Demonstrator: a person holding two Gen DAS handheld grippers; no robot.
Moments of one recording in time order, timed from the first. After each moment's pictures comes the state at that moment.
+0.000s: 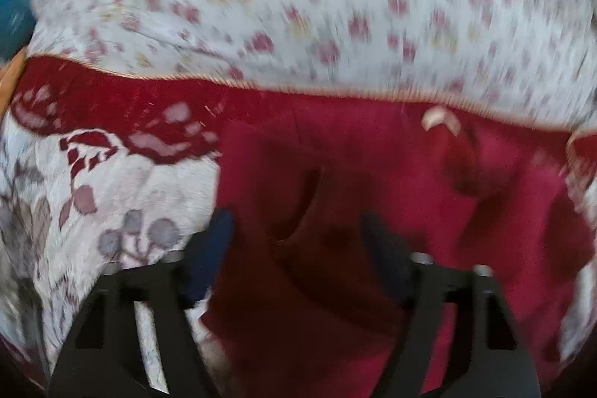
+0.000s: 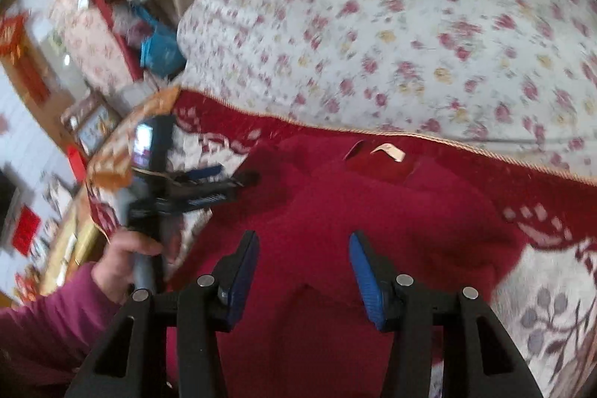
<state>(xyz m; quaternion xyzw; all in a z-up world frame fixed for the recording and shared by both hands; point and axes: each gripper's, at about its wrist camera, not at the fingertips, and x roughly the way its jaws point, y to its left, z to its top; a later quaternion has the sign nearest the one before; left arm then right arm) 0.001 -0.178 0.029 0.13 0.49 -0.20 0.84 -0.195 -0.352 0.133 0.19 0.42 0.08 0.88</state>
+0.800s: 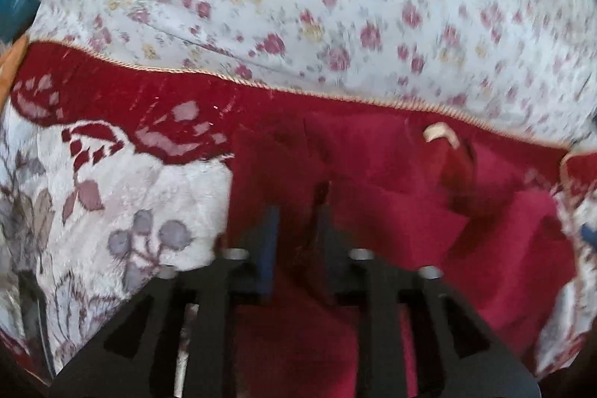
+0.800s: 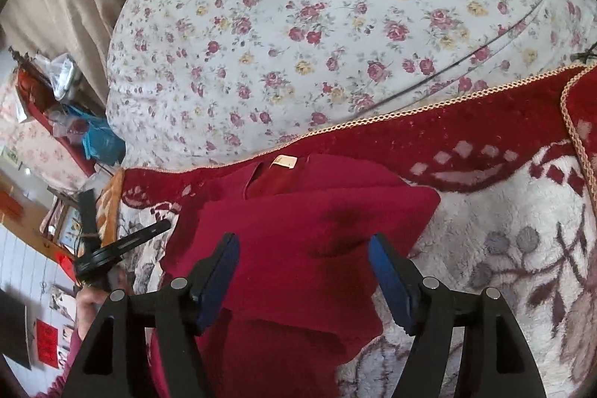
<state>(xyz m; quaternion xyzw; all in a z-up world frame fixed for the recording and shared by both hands) 0.009 -0.176 0.044 0.10 0.51 -0.20 0.83 -0.222 -0.447 0.104 0.32 0.39 -0.04 0.86</state>
